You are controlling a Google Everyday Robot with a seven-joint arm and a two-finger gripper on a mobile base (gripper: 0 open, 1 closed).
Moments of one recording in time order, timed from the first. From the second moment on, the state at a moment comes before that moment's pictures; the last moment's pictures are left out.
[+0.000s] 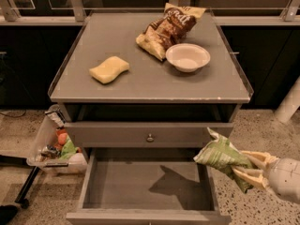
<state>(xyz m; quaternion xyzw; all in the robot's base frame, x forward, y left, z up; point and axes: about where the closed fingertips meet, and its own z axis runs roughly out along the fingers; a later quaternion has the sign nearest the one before) 0.403 -0.271 0.711 -0.44 0.74 0.13 0.50</state>
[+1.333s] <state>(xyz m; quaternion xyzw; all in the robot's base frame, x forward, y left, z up) 0.462 -0.164 0.910 -0.64 0.56 0.15 0.51</state>
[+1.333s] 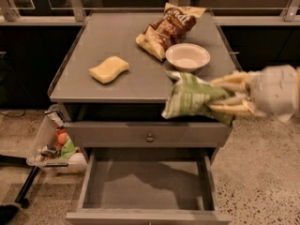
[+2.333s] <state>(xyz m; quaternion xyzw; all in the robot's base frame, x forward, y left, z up) 0.499 -0.068 0.956 -0.70 0.48 0.18 0.49</state>
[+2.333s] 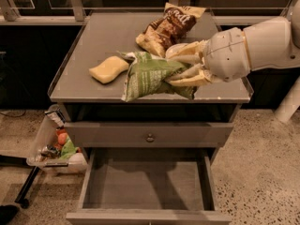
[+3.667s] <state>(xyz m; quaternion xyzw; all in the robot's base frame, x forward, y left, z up) 0.647 -0.114 0.898 -0.69 0.52 0.19 0.46</state>
